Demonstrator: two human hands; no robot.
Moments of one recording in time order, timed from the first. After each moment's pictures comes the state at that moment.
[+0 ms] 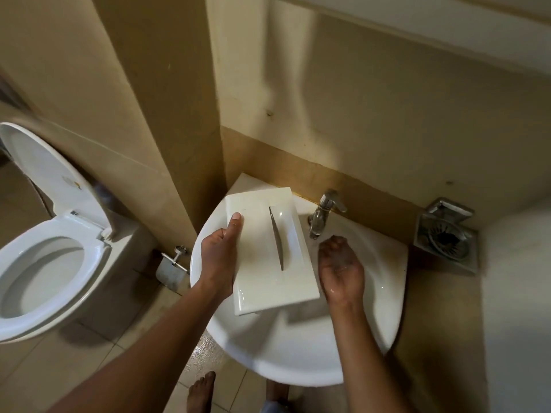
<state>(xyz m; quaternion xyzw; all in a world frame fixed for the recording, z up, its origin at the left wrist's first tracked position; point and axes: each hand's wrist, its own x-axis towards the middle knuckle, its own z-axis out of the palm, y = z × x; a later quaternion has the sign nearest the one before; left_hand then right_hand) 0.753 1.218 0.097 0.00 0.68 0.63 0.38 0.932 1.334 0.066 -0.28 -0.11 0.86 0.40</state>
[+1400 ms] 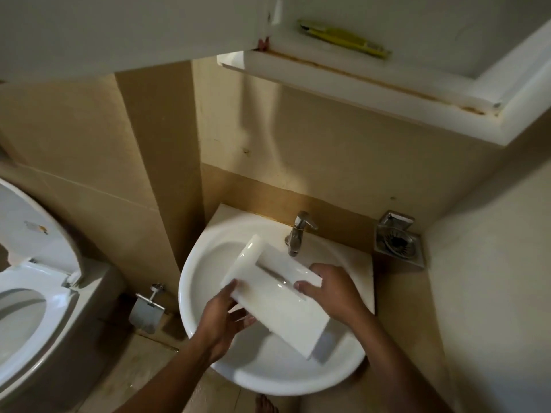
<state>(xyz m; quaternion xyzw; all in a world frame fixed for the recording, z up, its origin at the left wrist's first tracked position) 0.778 1.166 0.070 -0.07 0.52 0.60 0.60 0.970 1.306 0.123 -0.49 -0.82 0.29 0.07</state>
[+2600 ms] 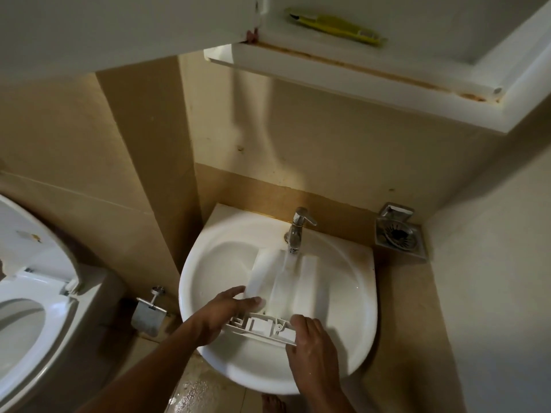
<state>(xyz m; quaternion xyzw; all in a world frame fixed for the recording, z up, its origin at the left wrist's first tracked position) 0.744 1.184 0.044 0.22 0.61 0.36 0.67 0.966 1.187 0.060 -0.49 -0.86 0.11 0.09</state>
